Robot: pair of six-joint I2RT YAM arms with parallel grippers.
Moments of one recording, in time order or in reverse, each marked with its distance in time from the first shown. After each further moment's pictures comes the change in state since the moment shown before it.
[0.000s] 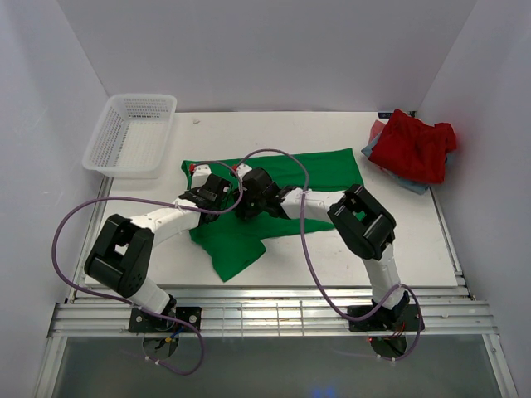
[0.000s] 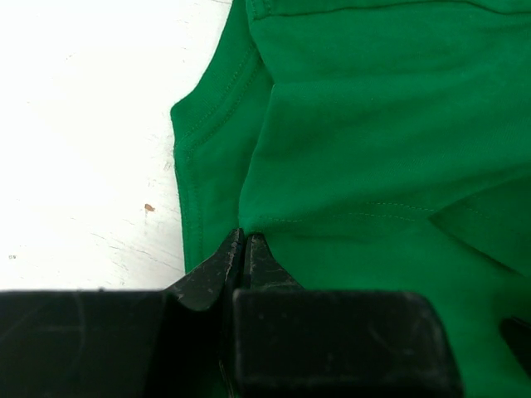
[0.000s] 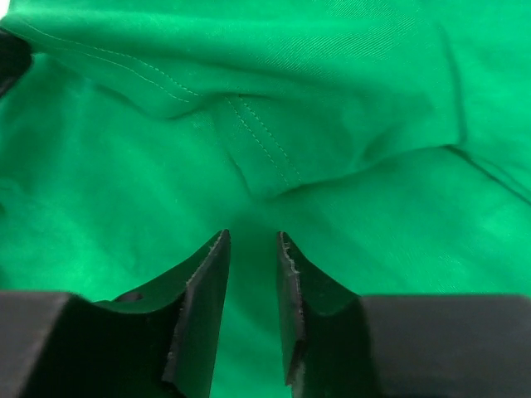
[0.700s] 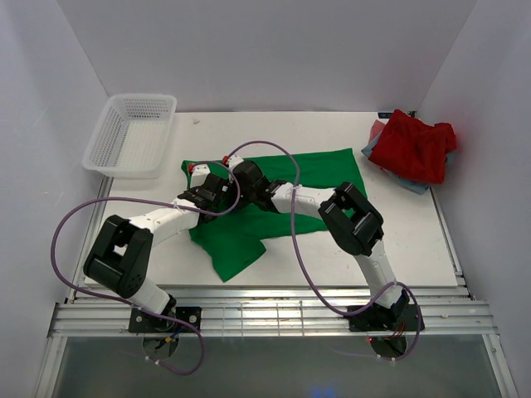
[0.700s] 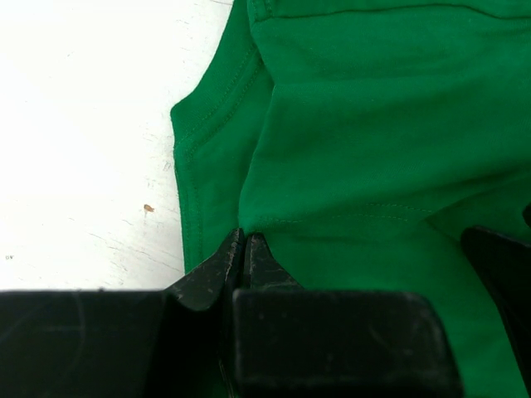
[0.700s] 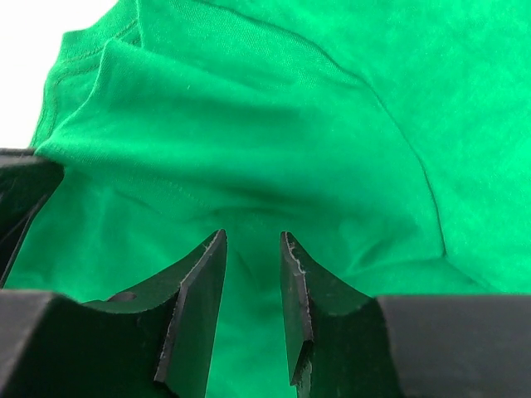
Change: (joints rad) left arm 0.004 -0.007 0.000 0.000 0.016 0.000; right arm 0.018 0.109 0.171 0.014 0.056 0.011
